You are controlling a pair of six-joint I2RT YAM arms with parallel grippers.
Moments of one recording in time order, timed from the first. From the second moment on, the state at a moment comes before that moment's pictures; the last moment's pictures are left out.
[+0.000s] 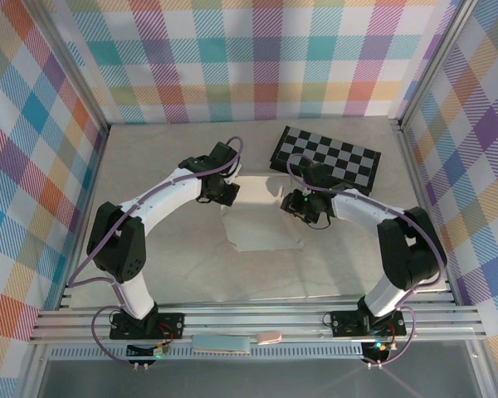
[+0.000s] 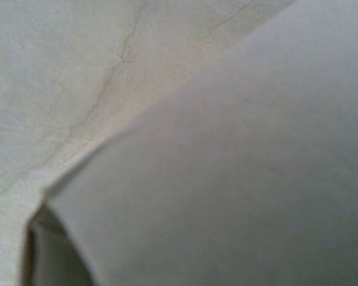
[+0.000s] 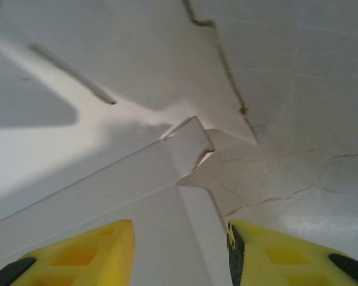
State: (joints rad) left arm -0.55 1.76 1.42 -0.81 -0.07 -0.10; right arm 0.45 1.65 0.98 -0.39 -0.25 0.83
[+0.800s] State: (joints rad) left arm -0.55 1.76 1.42 -0.81 -0.07 -0.10; right arm 0.45 1.79 1.00 -0.20 -0.25 0.74
